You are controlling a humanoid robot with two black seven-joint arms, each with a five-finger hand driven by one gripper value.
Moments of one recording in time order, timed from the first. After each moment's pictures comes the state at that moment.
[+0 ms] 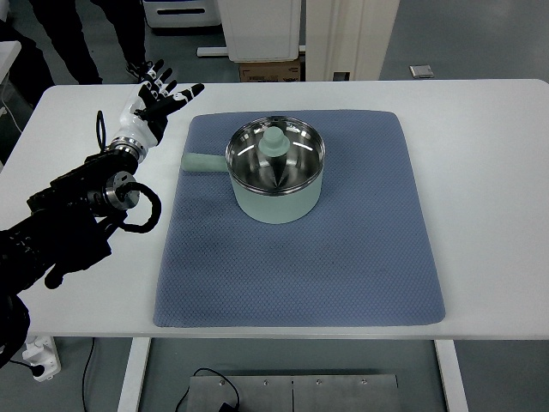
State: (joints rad) left arm -1.03 0.10 -0.18 -0.36 -0.35 -0.08 -0.43; right arm 0.01 0.00 0.44 0.16 -0.36 -0.11 -0.05
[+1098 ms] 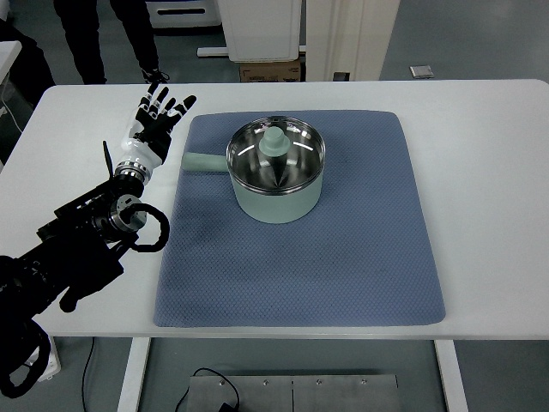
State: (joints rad) left arm -0.92 0.06 -0.37 -0.36 -0.33 -0.16 -0.48; right arm 0.01 0.00 0.44 0.16 -0.36 -0.10 -0.05
